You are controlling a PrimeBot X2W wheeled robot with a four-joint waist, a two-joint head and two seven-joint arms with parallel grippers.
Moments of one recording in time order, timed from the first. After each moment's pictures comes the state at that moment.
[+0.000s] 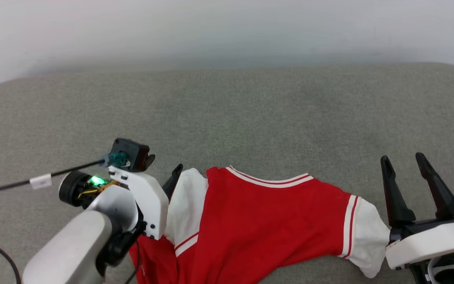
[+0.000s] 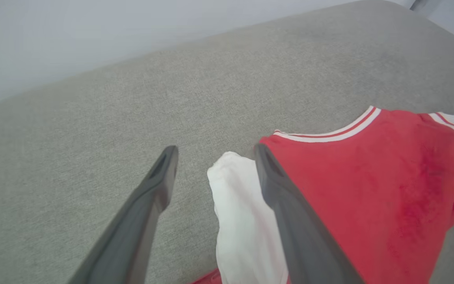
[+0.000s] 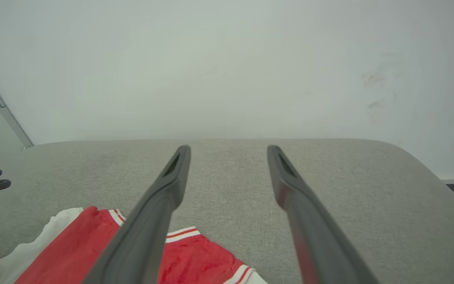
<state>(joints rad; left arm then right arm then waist) -0.42 0.54 -0.65 0.04 -0.65 0.15 0.30 0.04 -0.05 -0.05 -0.28 0.17 0.13 0.11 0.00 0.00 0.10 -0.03</state>
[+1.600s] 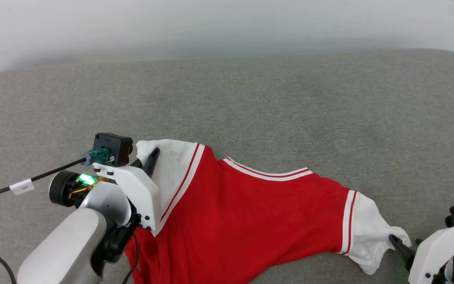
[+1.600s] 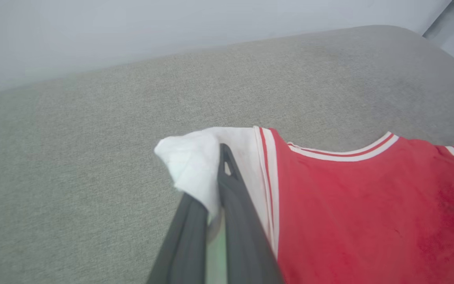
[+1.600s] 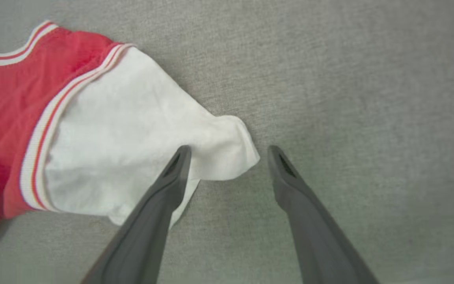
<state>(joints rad) -0.45 0.54 -0.62 0.10 -0.71 0.20 0.26 0.01 -0.10 -0.22 0.03 0.32 0.13 0.68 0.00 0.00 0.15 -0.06</state>
